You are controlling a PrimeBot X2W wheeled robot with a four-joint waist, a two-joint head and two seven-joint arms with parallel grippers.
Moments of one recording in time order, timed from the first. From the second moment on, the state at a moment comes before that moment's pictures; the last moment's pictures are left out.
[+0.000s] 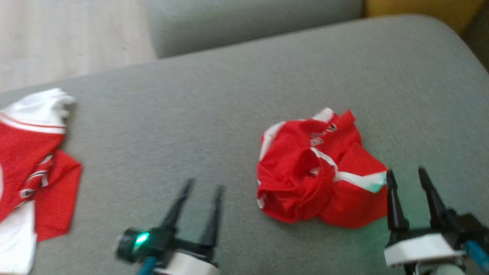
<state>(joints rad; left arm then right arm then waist) -0.08 0.21 -0.64 0.15 -0.38 0.17 -0.25 0.08 -0.04 -0.04 0.16 0.07 0.12 -0.26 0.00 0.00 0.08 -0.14</state>
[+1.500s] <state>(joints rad) 0.18 0.06 -0.29 0.06 -0.15 0.05 -0.25 0.19 -0.04 0.02 0.14 0.00 0.12 -0.26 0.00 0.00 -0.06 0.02</state>
